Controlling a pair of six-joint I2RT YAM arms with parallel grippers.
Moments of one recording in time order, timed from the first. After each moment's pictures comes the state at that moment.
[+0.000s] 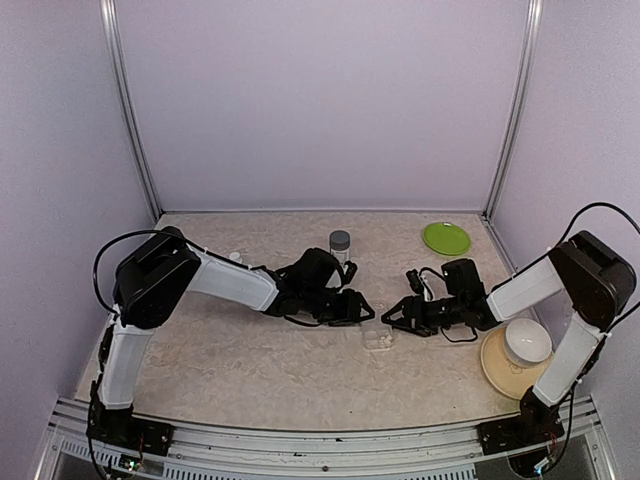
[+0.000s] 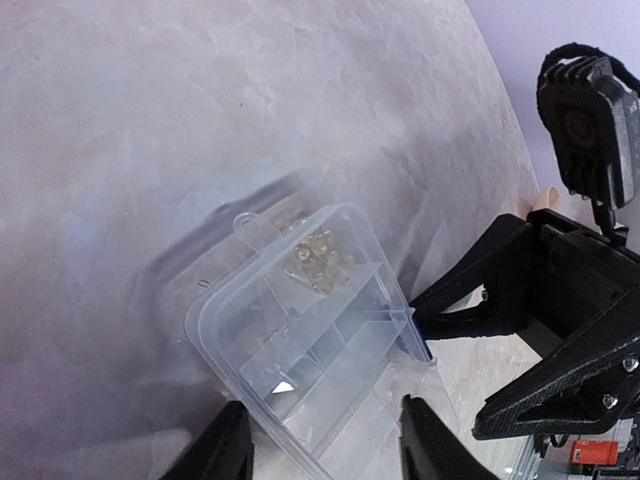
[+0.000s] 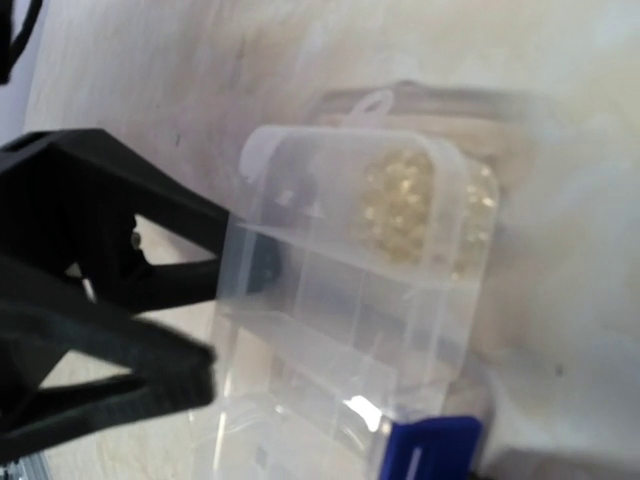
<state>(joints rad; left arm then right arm) -0.91 2.23 1.40 0.18 0.34 -0.72 0.45 1.70 0.57 0.42 -0.65 0.62</state>
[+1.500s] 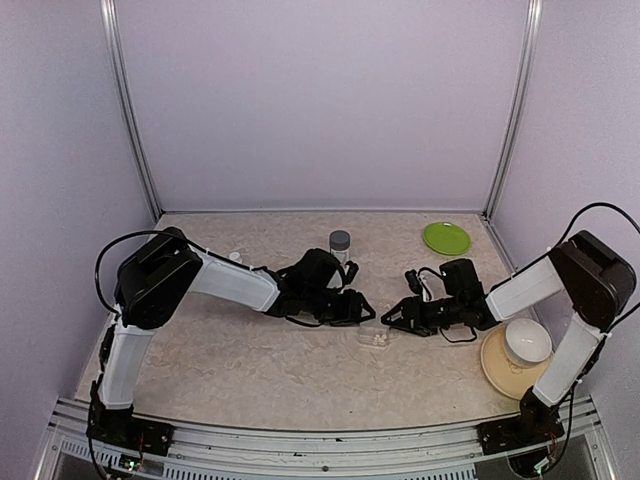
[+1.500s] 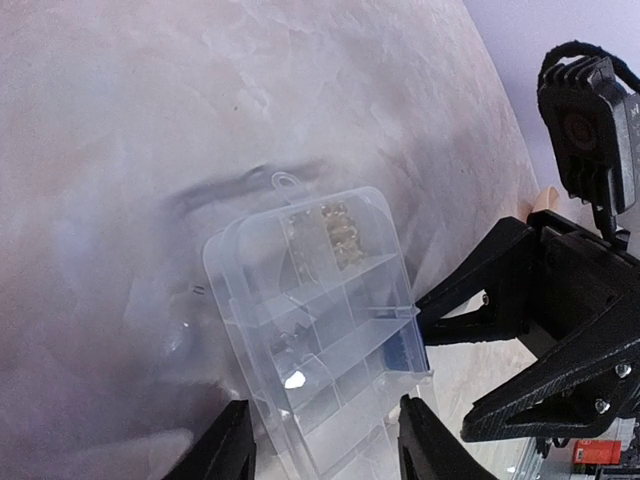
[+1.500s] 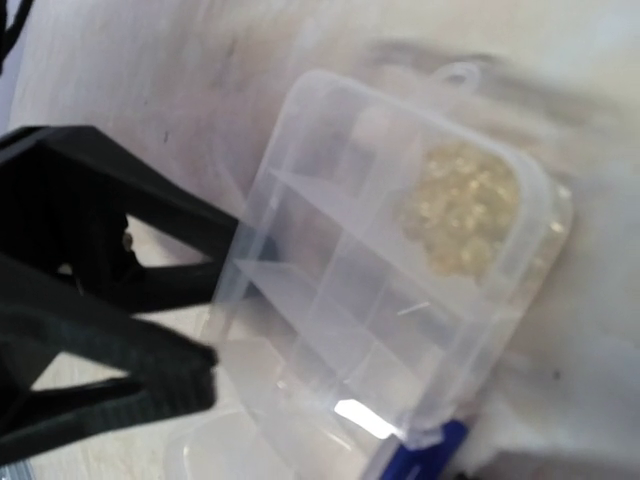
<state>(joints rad) -0.90 2.25 1.42 0.18 0.33 -0.71 0.47 1.70 0.58 0.39 -0.62 0.59</state>
